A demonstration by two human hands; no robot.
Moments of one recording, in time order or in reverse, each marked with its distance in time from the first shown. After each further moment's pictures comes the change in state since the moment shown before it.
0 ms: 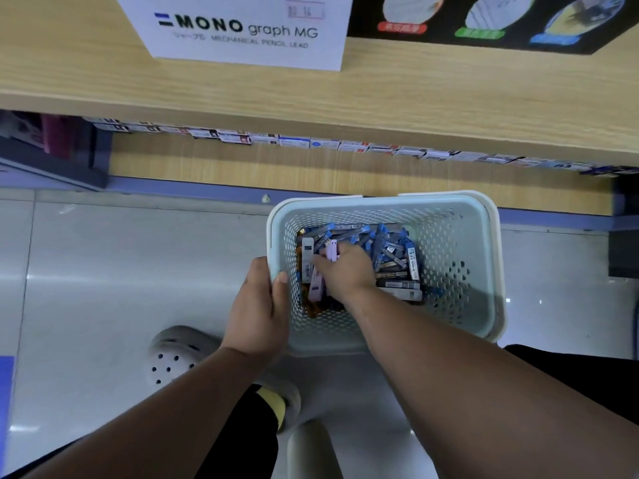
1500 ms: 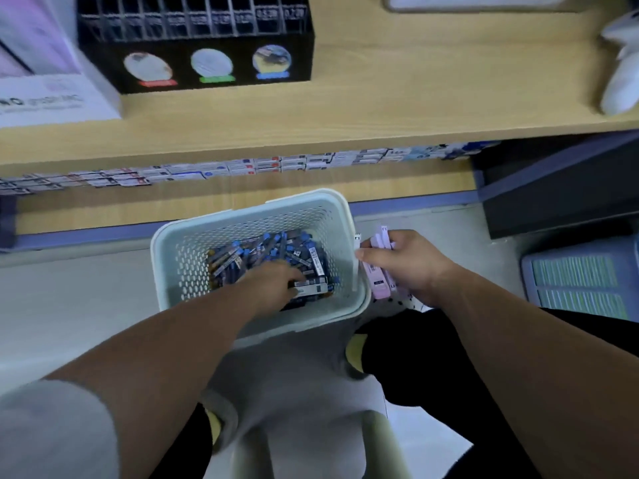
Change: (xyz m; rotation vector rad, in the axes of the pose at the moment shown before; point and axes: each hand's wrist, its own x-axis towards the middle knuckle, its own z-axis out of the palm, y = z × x) left_hand 0.059 0.076 0.121 0.679 -0.846 0.285; right_hand -0.097 0.051 -0.250 0.203 -0.009 -0.005
